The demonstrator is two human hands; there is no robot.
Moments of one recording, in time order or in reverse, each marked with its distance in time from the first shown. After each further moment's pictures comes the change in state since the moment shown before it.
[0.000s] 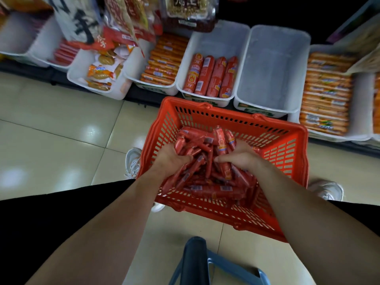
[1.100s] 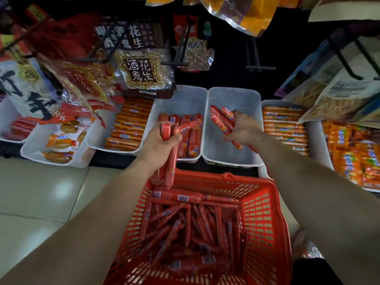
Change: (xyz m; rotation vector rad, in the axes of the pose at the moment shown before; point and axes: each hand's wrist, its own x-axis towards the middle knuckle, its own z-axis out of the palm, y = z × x) left_hand 0.097 0.189 -0.040 -0.299 0.070 0.380; right_hand 0.074 -0.107 -0.202 -0.406 0.466 -0.183
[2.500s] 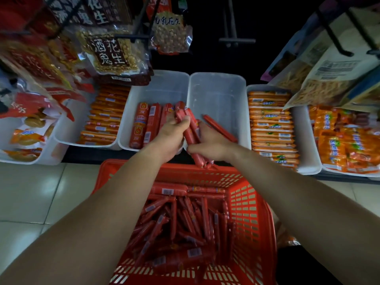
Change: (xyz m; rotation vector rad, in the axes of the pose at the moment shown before) left_hand 0.028 0.013 0.092 -0.360 -0.173 -0.243; right_hand -0.049 -0.017 0.040 0.357 -0.289 -0.125
